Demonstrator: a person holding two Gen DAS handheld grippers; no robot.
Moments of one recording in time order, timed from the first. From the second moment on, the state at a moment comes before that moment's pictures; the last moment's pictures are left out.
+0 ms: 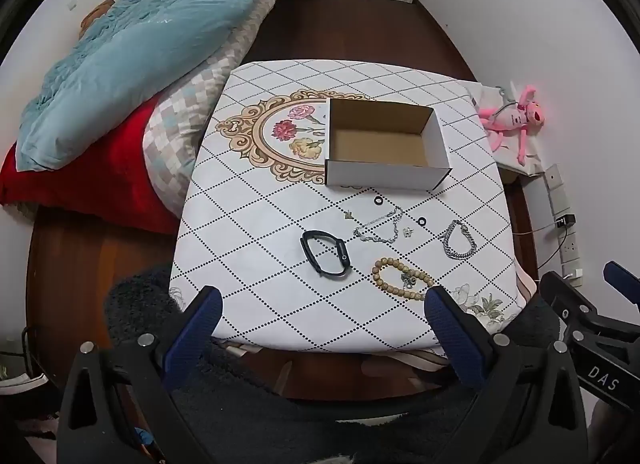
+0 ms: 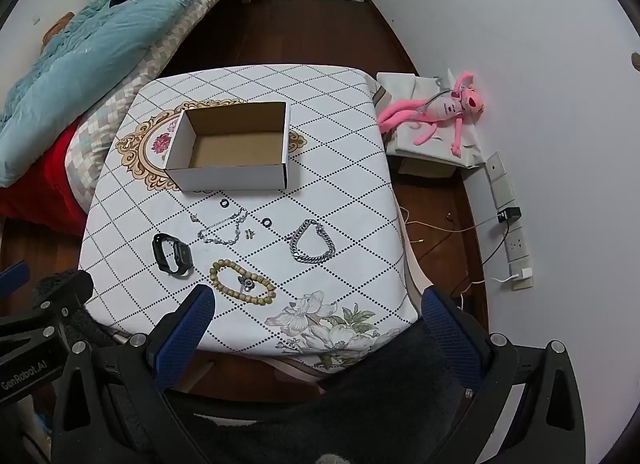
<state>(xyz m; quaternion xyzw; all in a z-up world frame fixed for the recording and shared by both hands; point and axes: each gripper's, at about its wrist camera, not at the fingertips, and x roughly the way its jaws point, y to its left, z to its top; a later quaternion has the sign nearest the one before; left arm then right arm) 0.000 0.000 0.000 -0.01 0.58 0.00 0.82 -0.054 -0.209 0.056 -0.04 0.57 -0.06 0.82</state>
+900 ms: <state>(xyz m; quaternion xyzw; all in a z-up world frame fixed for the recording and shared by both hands) -0.003 -0.002 0.006 -0.01 0.57 0.00 0.82 -0.054 -0.208 0.064 -0.04 0.56 -0.06 0.82</state>
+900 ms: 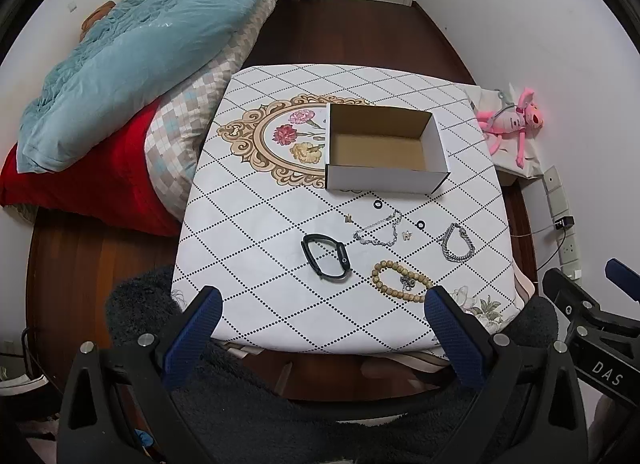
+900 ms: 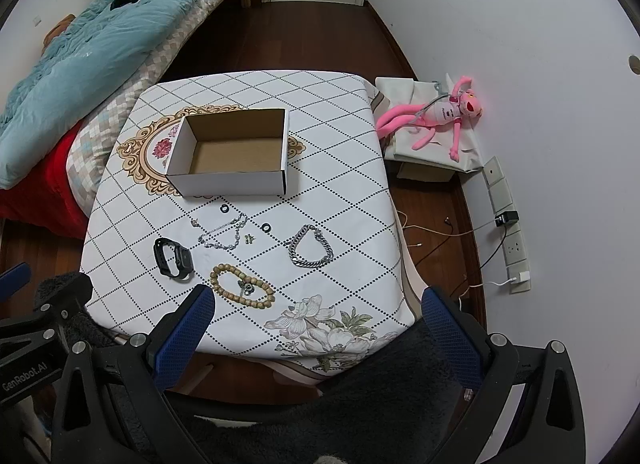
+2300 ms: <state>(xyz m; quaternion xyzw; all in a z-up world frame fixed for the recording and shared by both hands) -0.001 -0.006 0.020 -0.01 0.57 0.00 0.82 -0.054 -0.209 0.075 -0.04 0.55 -0.06 0.83</state>
